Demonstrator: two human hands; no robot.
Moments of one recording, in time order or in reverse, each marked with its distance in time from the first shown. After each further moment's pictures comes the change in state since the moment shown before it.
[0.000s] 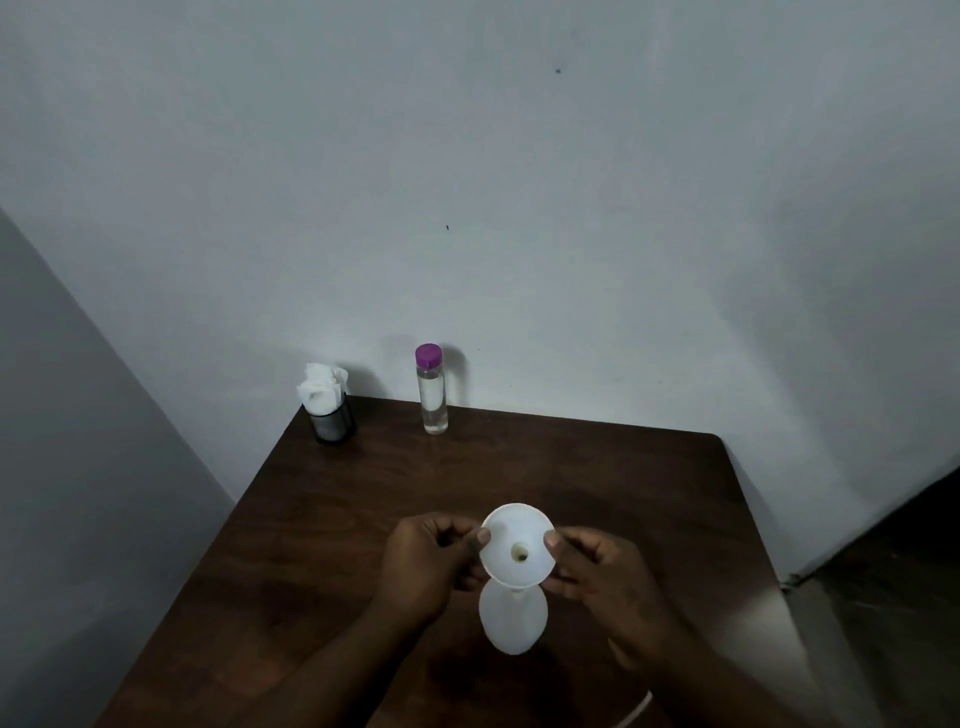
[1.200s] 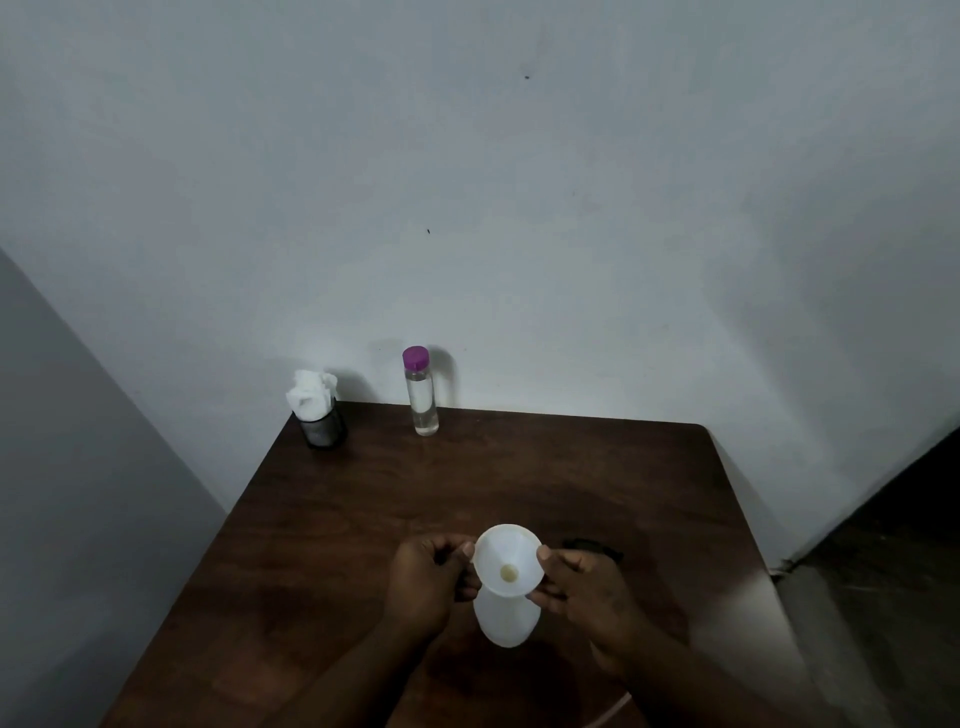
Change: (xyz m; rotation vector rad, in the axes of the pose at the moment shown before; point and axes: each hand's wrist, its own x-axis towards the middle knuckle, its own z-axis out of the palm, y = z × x) left_hand -0.003 -0.031 0.017 0.055 0.063 -0.089; right_hand 0.009 0.045 -0.006 0.093 0.001 0.184
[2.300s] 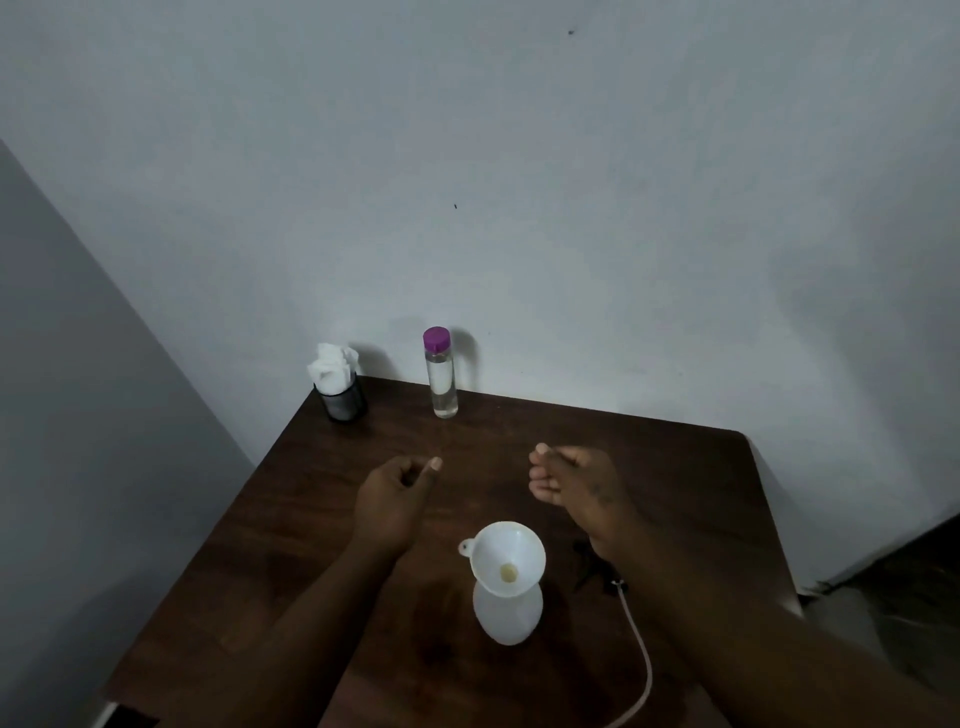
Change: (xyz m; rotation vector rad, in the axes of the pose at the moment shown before) left_hand 0.062 0.019 -0.032 0.230 0.283 0.138; right_hand 0.064 -0.090 0.013 -0.169 -0.039 -0.193
